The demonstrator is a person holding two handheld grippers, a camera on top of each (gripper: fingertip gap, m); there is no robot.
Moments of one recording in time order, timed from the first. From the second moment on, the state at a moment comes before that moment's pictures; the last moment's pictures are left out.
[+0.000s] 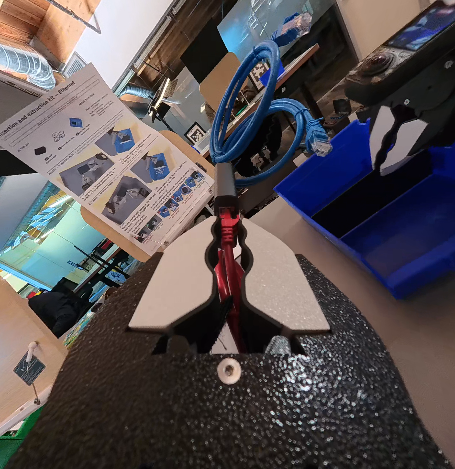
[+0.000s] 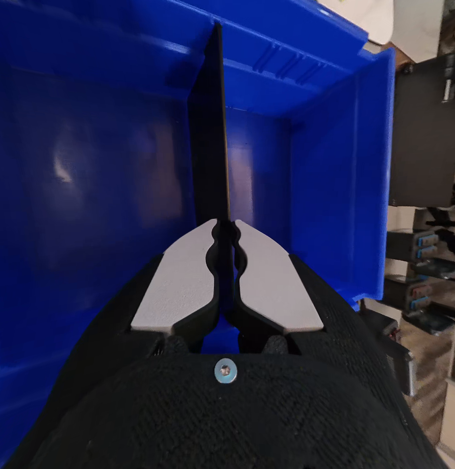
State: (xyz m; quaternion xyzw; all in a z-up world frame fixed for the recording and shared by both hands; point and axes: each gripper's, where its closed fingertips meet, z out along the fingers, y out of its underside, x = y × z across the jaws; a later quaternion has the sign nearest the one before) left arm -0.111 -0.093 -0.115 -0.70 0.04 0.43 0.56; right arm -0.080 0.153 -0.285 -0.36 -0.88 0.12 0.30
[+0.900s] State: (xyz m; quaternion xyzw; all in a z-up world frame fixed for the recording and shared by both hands) left arm -0.093 -0.136 -0.157 -0.74 0.08 0.34 0.57; right arm 0.039 0.049 -0.173 -0.23 -0.77 0.30 0.52
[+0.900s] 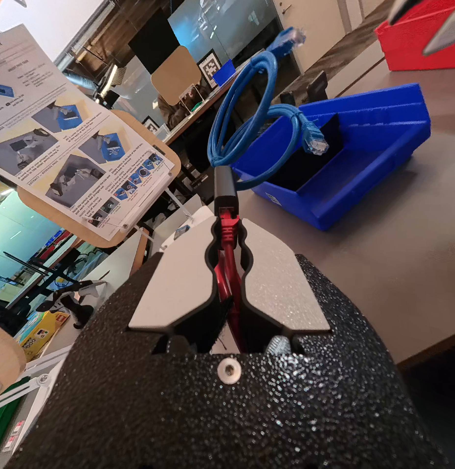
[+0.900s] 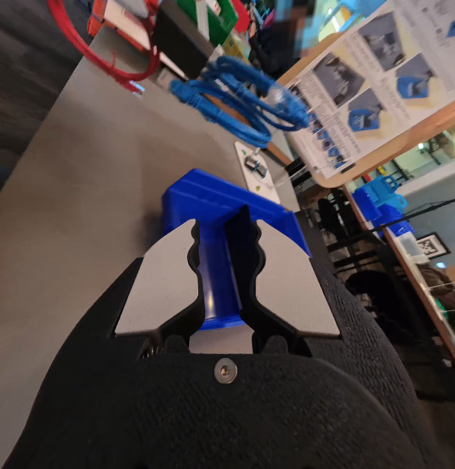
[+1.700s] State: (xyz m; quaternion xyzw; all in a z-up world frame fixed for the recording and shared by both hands) left arm -0.135 -0.163 -0.208 -0.79 0.18 0.31 0.49; right arm -0.145 -0.146 -0.214 0.11 -0.86 0.19 0.46
